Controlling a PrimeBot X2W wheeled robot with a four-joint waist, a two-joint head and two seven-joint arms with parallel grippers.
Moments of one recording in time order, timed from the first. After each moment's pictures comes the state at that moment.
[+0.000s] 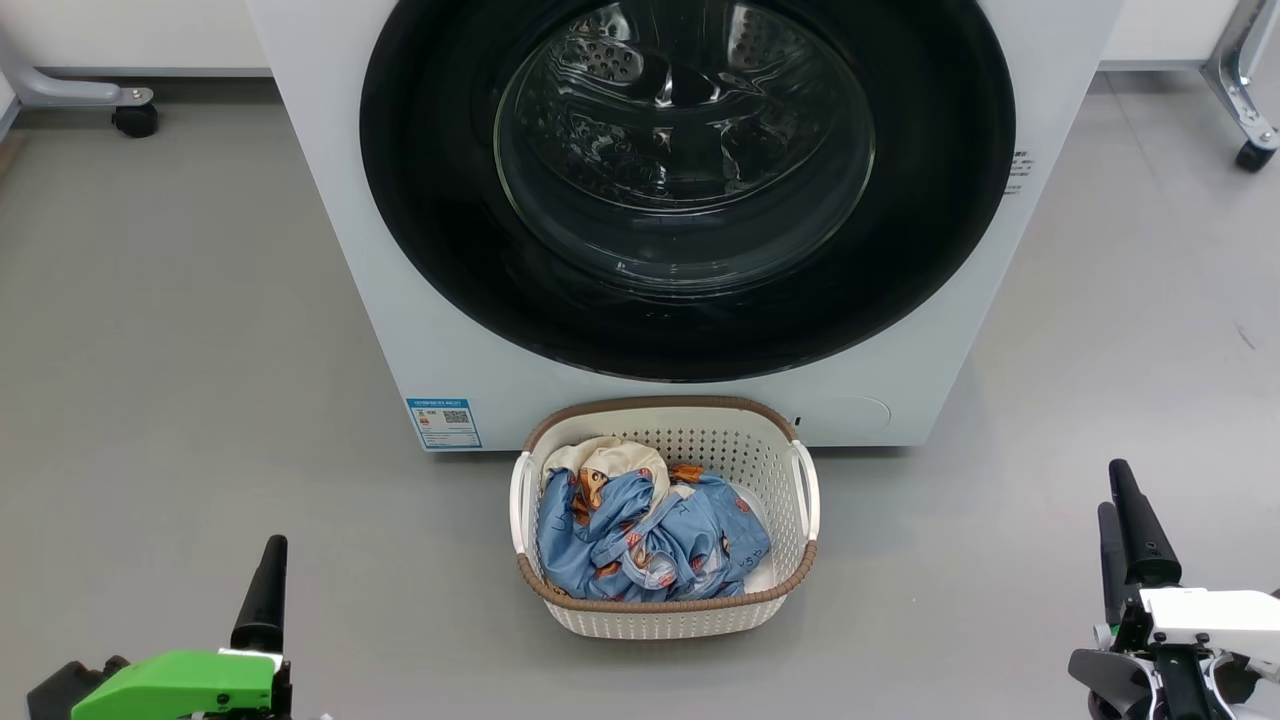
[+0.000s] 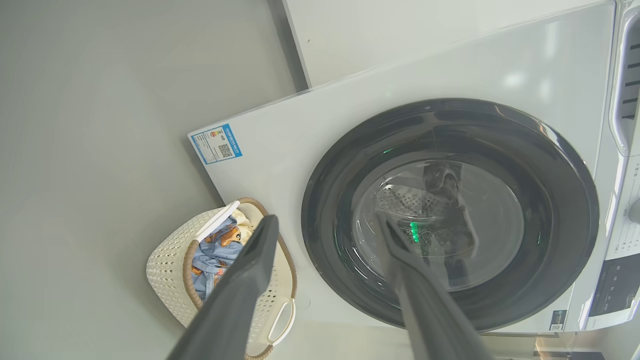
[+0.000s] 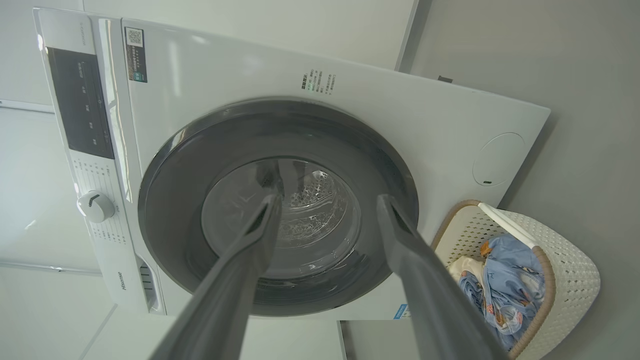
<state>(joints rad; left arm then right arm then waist) 0.02 0.09 -0.07 0.28 -1.56 -0.12 -0.05 0.01 -0.07 -0.05 0.25 1.50 0.12 -0.03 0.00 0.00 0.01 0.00</state>
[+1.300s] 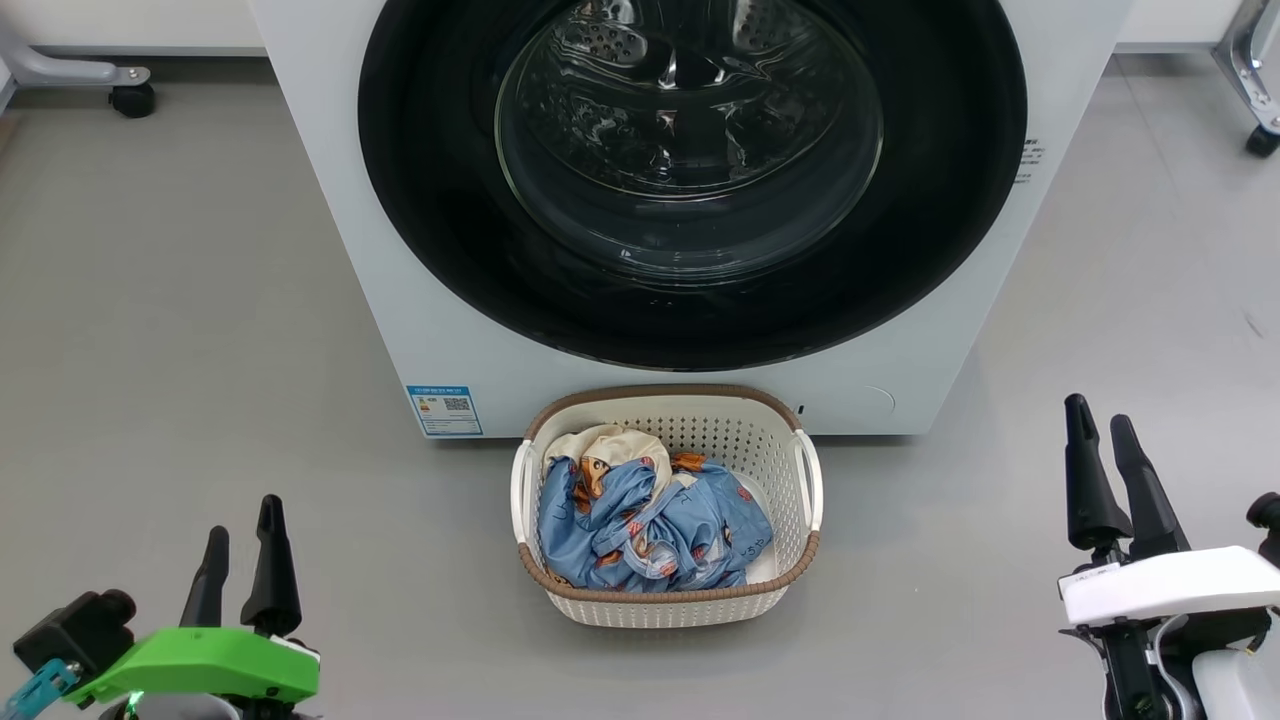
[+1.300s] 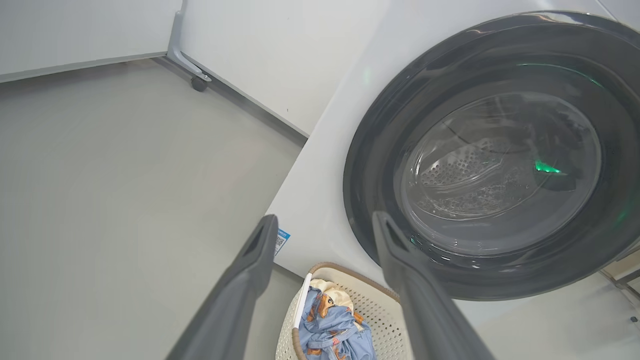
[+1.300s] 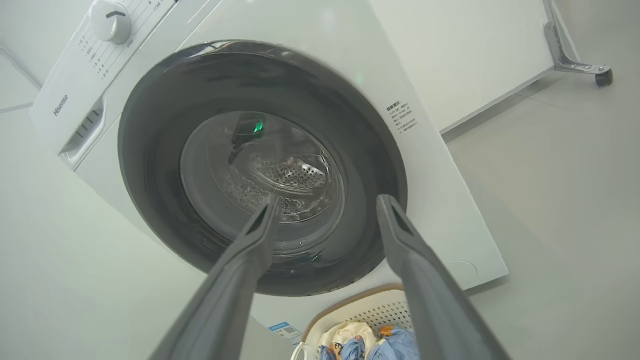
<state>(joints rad) 0.01 0.08 -0.02 0.22 -0.85 -0.12 -0.15 0.01 -0.10 0.03 0.08 0.81 0.12 -0.14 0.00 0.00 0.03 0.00</state>
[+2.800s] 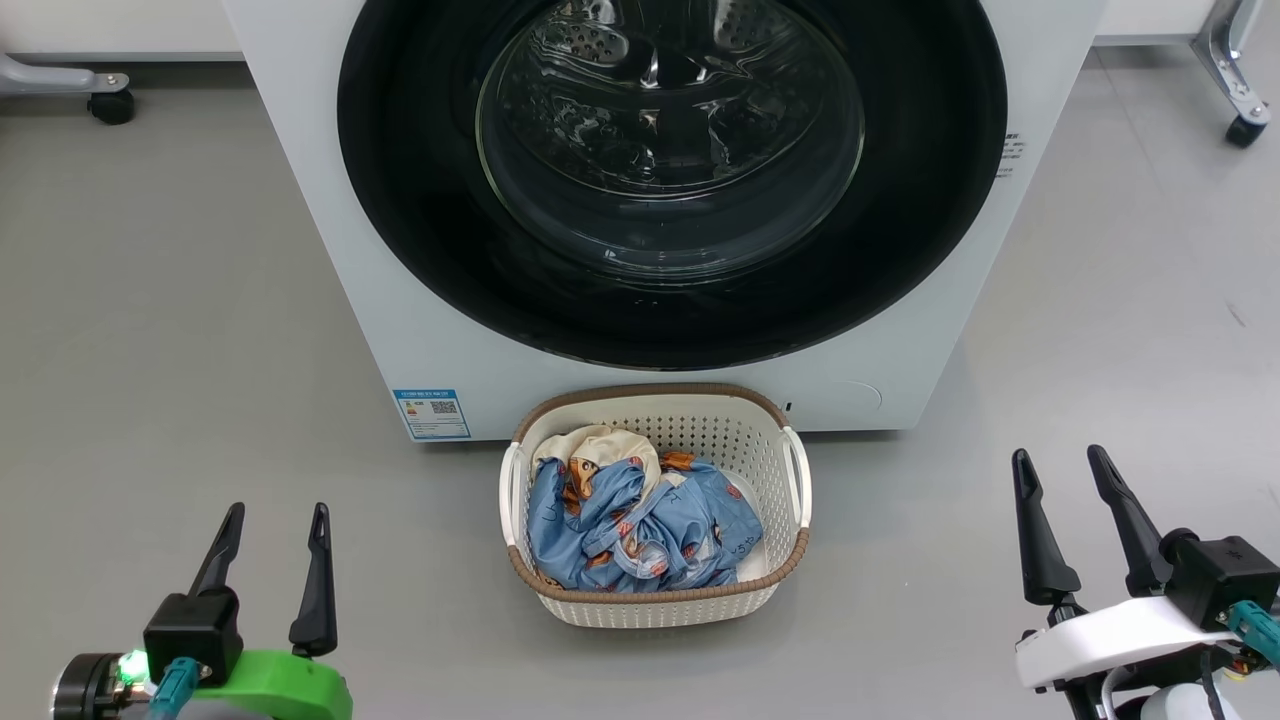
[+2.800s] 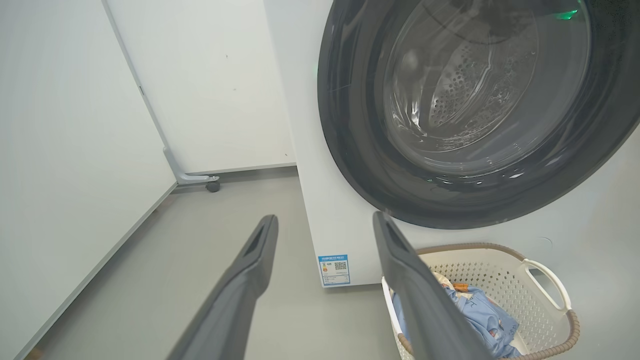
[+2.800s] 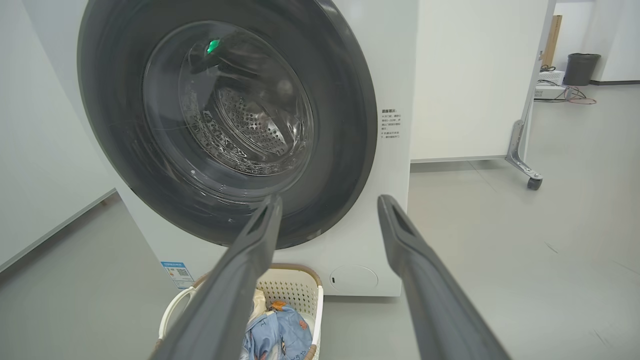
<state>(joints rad) 0.03 0.06 0.00 0.21 -0.13 -0.13 -0.25 0.05 -0.09 0.05 0.13 0.25 0.12 -0.25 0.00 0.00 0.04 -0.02</state>
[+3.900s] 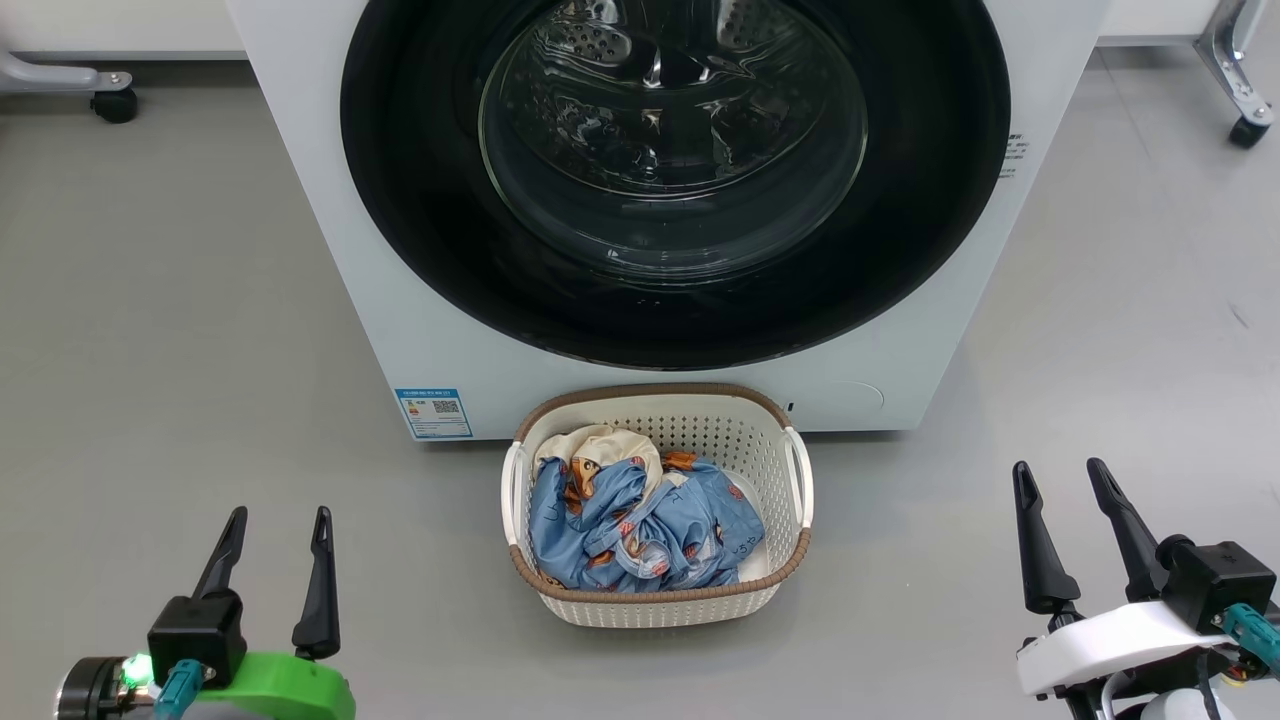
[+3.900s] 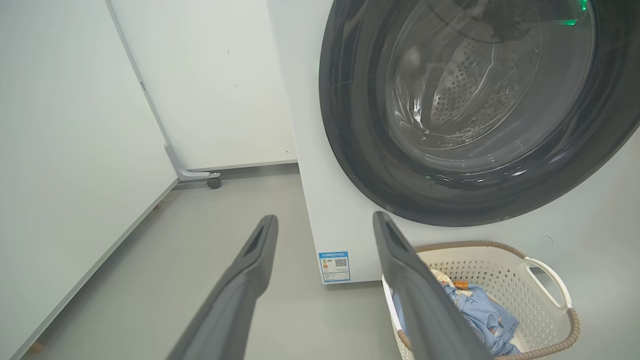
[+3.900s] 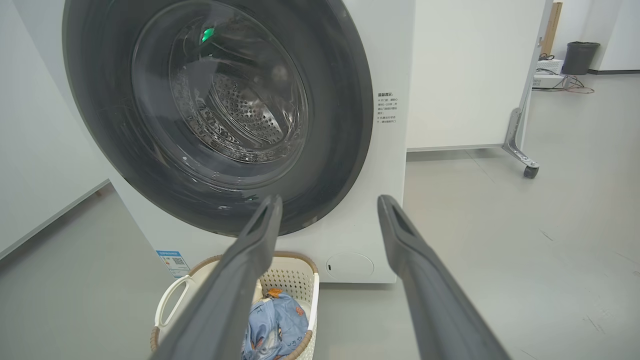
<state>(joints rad) 0.03 0.05 0.01 0.22 -0.12 -0.13 -0.25 0.05 -0.10 0.05 0.18 0.24 0.12 -0.25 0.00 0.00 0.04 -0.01</state>
